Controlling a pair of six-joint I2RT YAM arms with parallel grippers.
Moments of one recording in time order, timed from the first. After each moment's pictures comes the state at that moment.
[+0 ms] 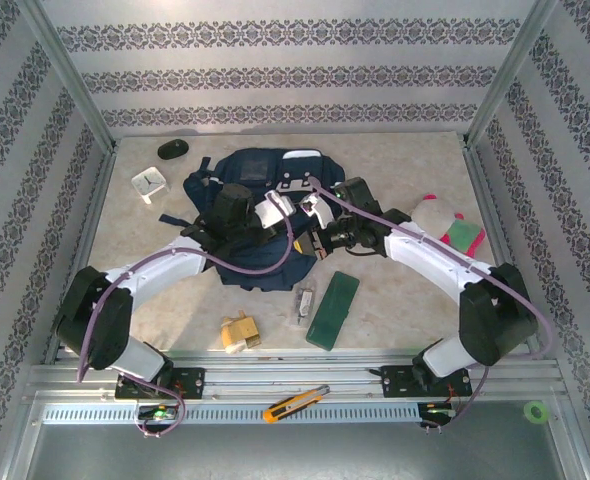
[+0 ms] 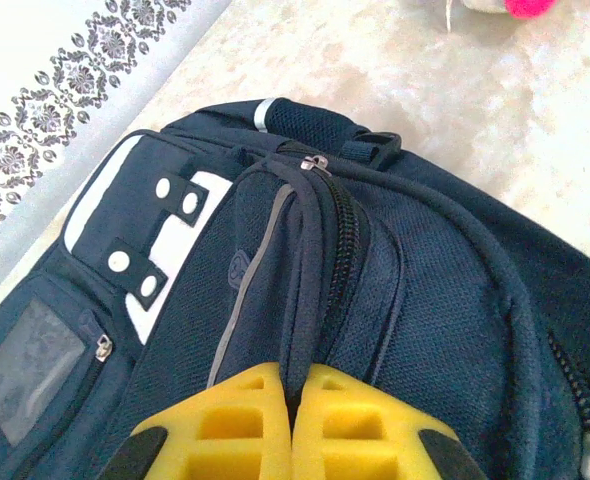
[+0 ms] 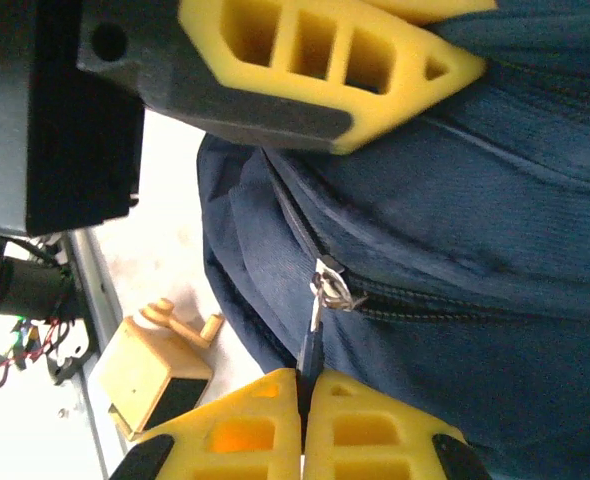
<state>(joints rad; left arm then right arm) -0.54 1.51 0.96 0.04 0.17 0.49 0.54 1.48 1.04 -0.38 -0.66 0.12</state>
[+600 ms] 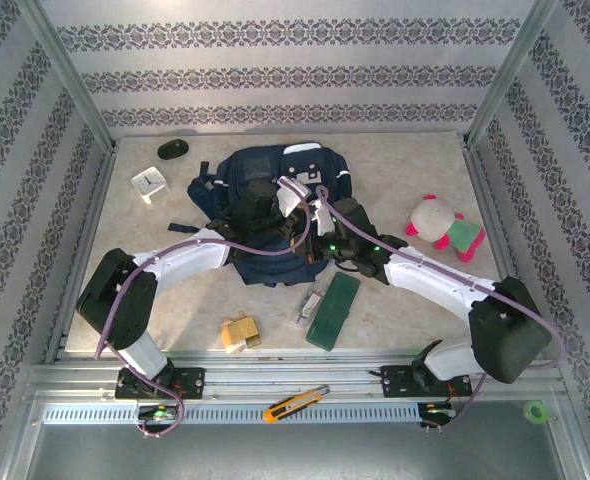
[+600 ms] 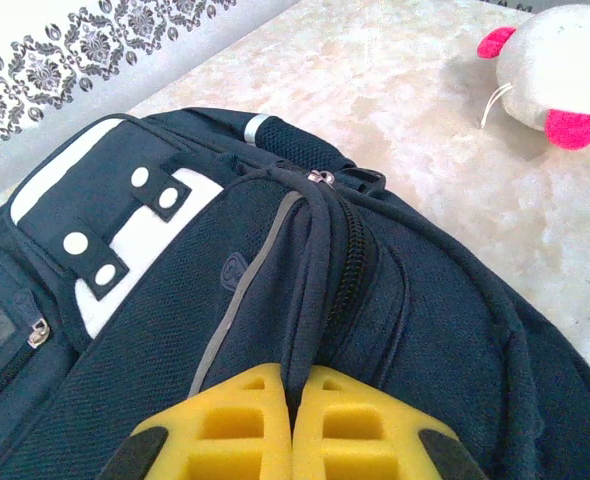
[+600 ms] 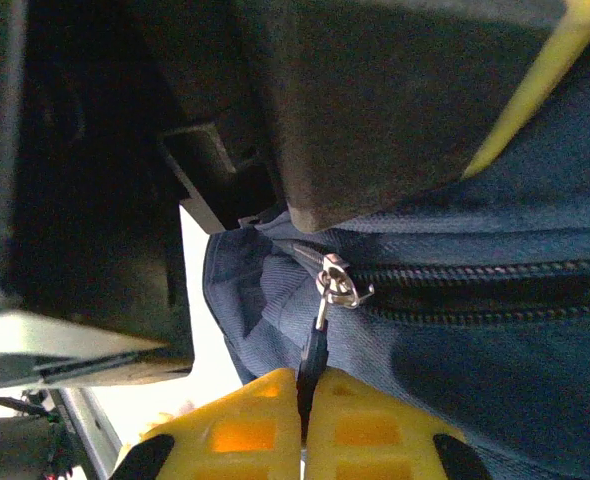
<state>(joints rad) -0.62 1.65 1.08 0.11 0.05 0.15 0.66 1.40 0.86 -0.07 -0.39 0.52</state>
